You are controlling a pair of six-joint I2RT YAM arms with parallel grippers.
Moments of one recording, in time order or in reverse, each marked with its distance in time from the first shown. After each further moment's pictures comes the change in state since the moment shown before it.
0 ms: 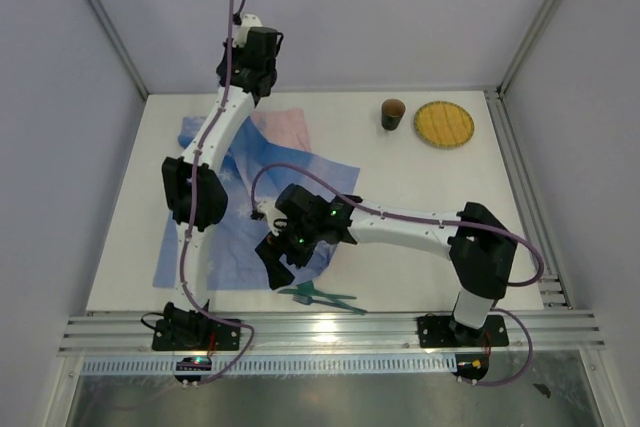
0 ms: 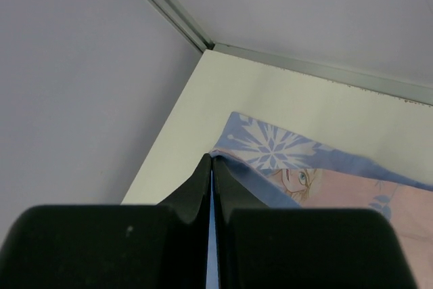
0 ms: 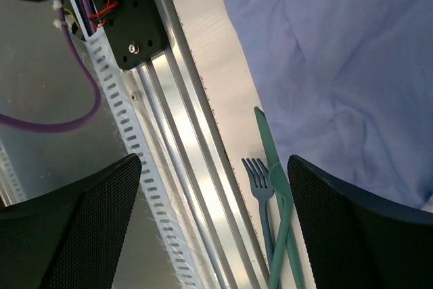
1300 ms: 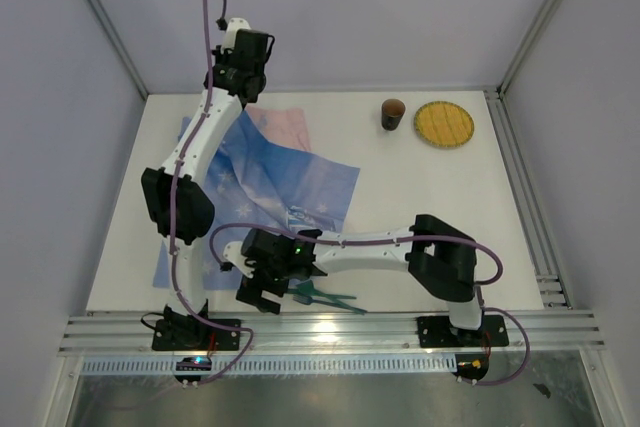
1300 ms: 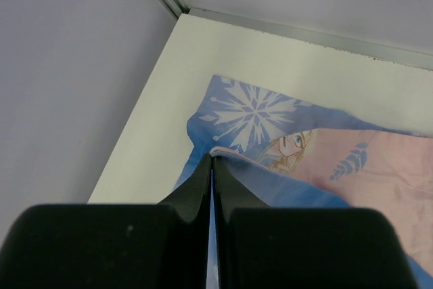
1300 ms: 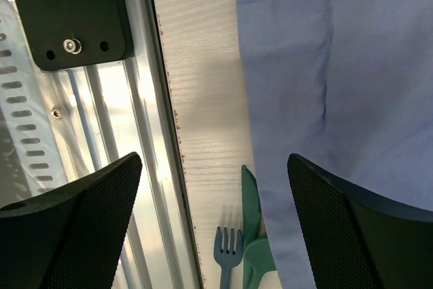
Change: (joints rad) left arm 0.000 -0.185 -0.142 -0.177 0.130 -0.201; right arm 0.230 0.194 0.084 0.064 0.265 -0.282
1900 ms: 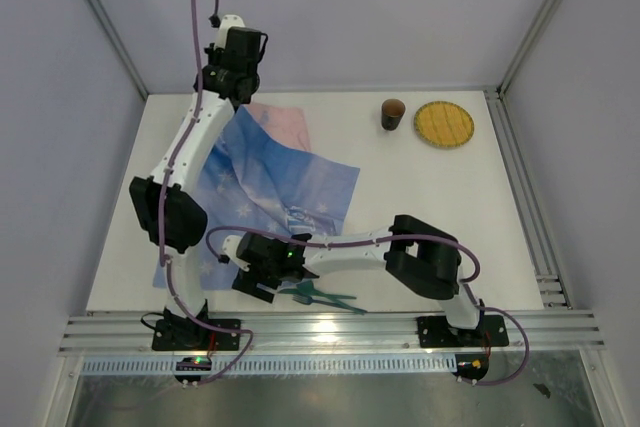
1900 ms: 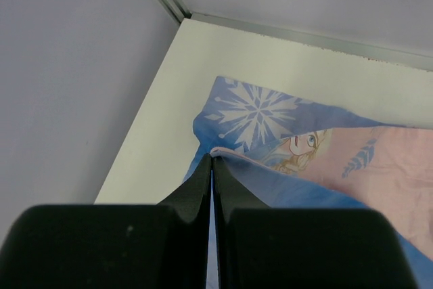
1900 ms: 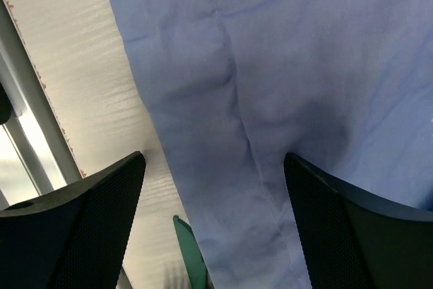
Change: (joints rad) left arm 0.000 -0.085 -0.058 -0.005 0.026 0.016; right arm -0.003 0.103 0.011 0.110 0.225 0.006
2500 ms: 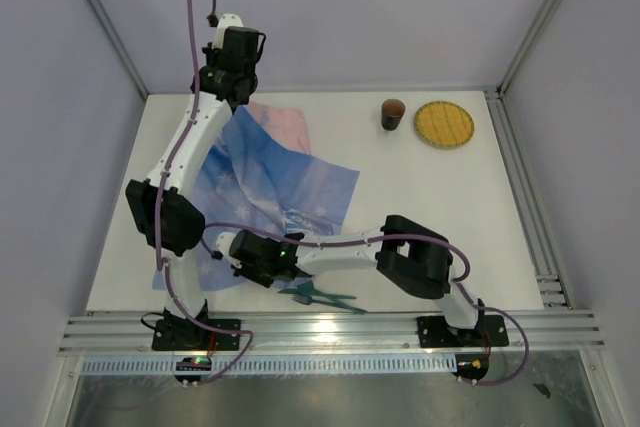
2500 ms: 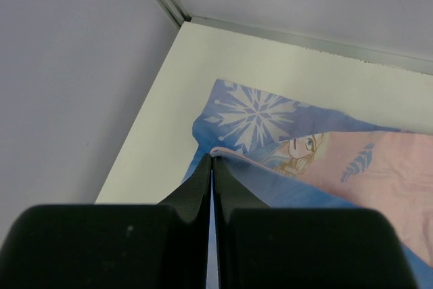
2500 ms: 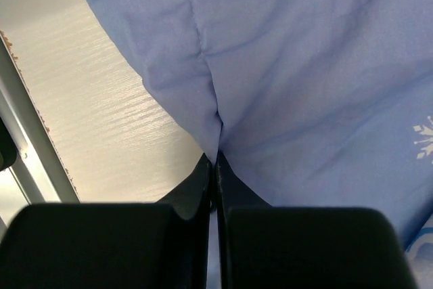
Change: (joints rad) left arm 0.000 -0.039 -0.023 0.013 0.010 0.004; right arm 0.000 0.058 0.072 0.015 0.019 0.027
